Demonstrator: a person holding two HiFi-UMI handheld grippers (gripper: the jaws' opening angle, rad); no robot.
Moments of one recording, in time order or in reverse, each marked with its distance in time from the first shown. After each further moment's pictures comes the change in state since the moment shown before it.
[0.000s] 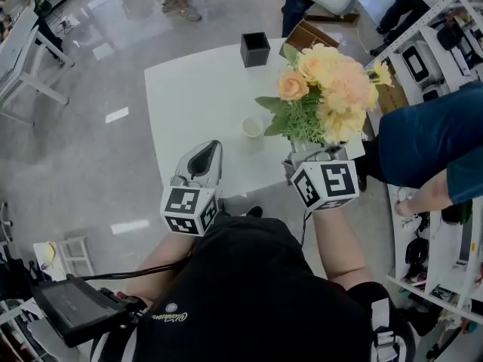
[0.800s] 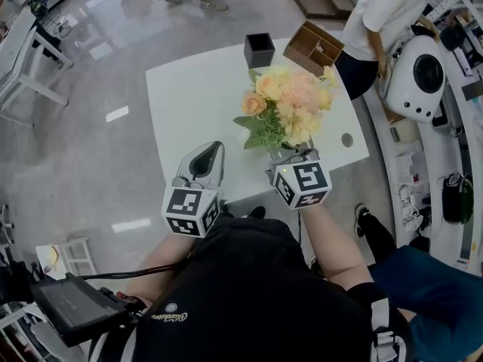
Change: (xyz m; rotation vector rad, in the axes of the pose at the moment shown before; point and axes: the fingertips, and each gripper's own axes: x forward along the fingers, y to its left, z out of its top) left arm 0.007 0.015 0.005 0.009 0.021 -0.020; right arm 0.030 0.036 -0.086 0.016 0.176 0.076
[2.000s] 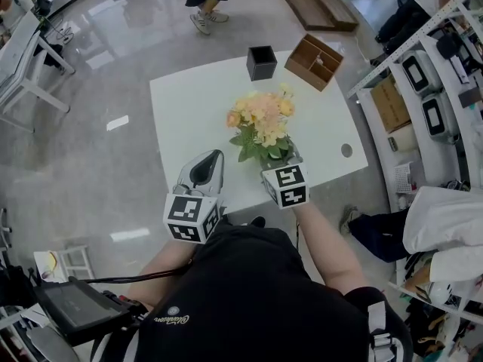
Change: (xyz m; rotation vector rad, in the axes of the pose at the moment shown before) left arm -0.002 0.017 0.002 -0.005 -0.021 0.008; right arm 0.028 0.006 -0.093 -0.122 0.292 0.015
